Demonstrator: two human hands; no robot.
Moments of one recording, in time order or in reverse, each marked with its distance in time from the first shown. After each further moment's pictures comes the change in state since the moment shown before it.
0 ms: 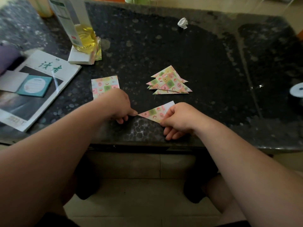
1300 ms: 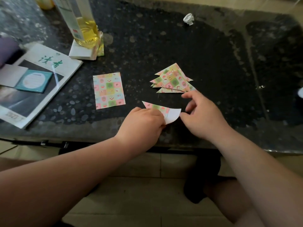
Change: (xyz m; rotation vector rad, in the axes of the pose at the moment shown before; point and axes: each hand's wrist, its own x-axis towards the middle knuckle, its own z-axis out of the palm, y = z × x) left_hand -0.009 -0.013 0.094 0.214 0.578 0.839; right_hand -0.008 0.032 -0.011 -0.250 0.538 -0.362
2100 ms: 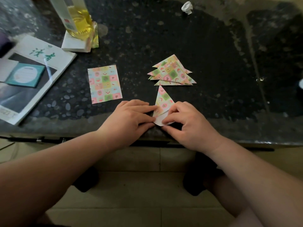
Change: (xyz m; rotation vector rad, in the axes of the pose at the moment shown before) left_hand -0.017 -0.037 -0.001 -0.137 -0.080 0.048; right_hand -0.016 0.033 0.040 -0.033 -0.023 -0.573
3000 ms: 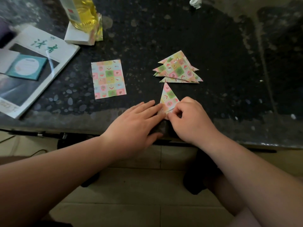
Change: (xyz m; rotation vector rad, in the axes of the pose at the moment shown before) left_hand -0.012 0.019 0.004 0.202 -0.153 0.005; right_hand 0.026 -0.029 0.001 -0.072 -0.039 0.441
